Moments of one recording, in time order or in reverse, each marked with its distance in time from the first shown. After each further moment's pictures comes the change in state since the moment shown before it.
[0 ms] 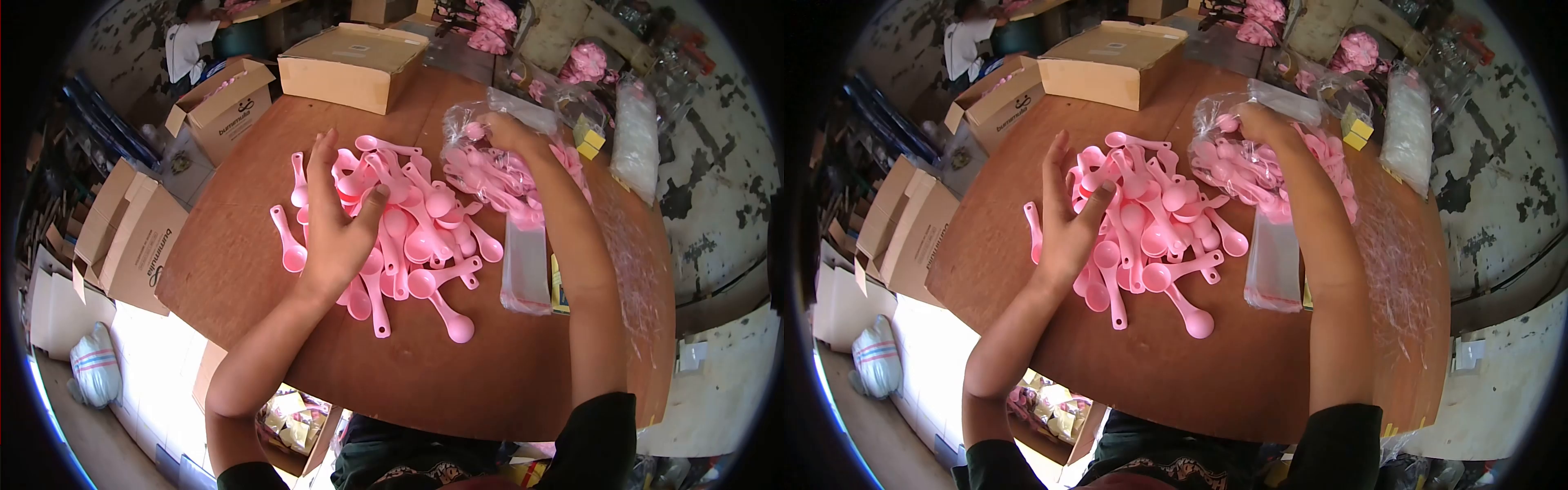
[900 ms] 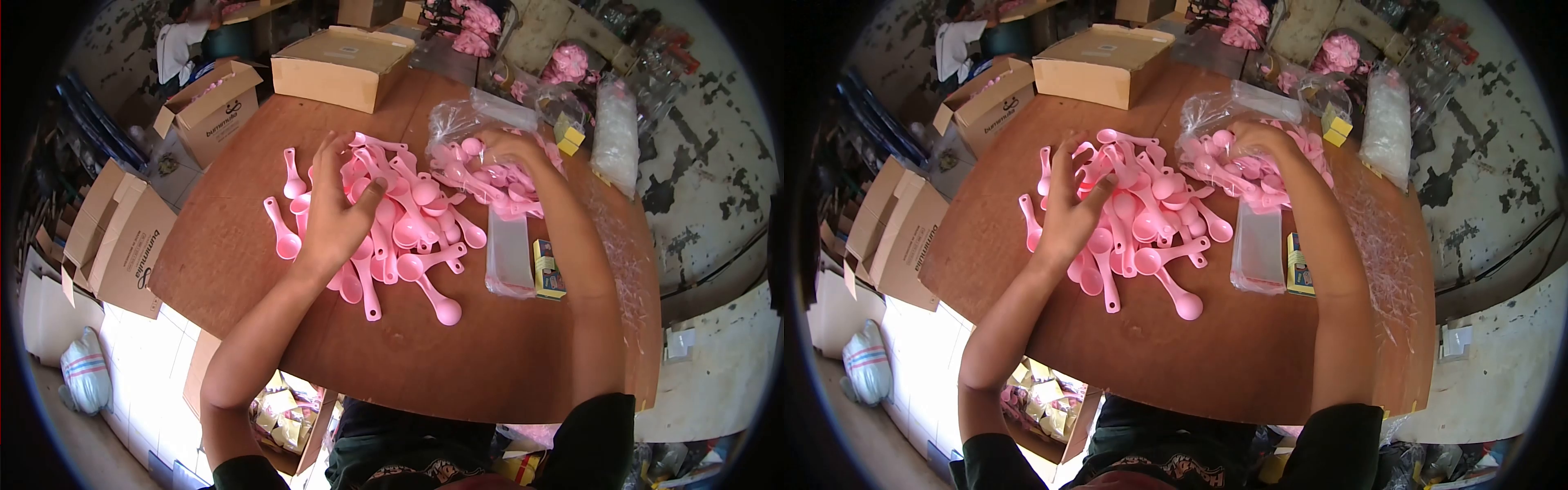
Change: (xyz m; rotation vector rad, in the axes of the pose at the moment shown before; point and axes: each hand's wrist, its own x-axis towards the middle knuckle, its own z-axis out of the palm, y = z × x) left_hand -0.001 -0.003 0.003 0.002 -0.073 -0.009; right_hand -0.065 -0.067 -0.045 0.100 -0.200 0.159
